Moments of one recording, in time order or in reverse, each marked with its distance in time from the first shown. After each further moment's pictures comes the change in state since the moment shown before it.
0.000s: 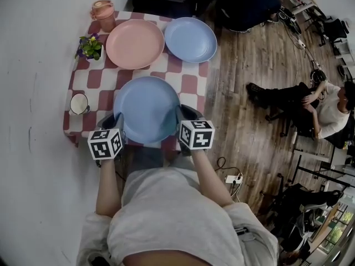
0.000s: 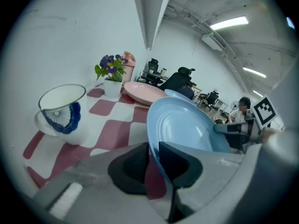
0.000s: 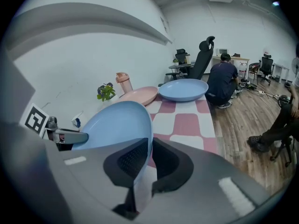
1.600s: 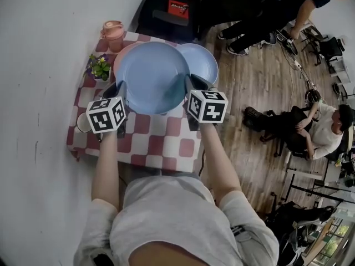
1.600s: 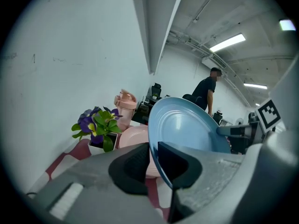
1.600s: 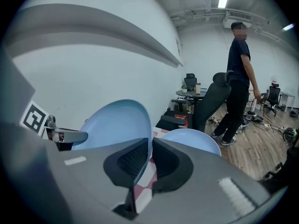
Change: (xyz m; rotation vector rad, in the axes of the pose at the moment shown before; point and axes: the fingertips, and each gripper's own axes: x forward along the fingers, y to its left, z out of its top) left arm 0.030 0.014 0.203 -0.038 -0.294 0.015; right arm 0.032 0.006 0.222 -0.194 -0.209 -0.016
